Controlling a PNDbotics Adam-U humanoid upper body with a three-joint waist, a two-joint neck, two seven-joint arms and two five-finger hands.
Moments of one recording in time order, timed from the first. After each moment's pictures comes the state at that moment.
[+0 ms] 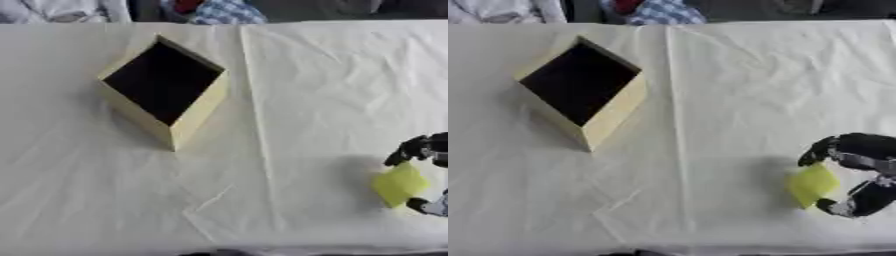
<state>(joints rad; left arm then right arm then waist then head) -0.12 0.29 0.05 -1.98 0.18 -0.33 -0.03 0.27 -1.16 0.03 -1.99 0.38 -0.02 0.45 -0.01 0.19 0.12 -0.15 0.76</state>
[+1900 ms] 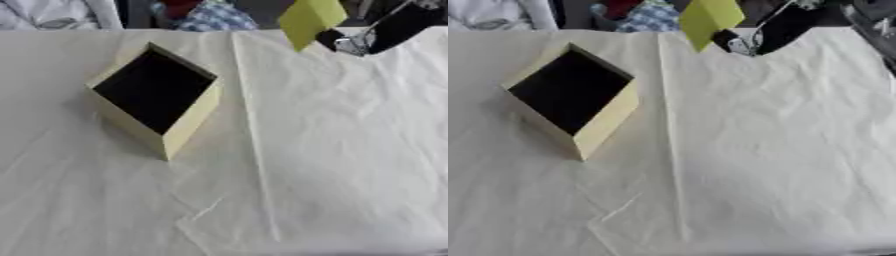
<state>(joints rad) -0.18 0.27 0.03 -1.98 0.21 -0.32 -0.07 -0.64 -1.07 0.15 -1.98 0.20 0.16 0.51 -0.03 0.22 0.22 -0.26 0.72</state>
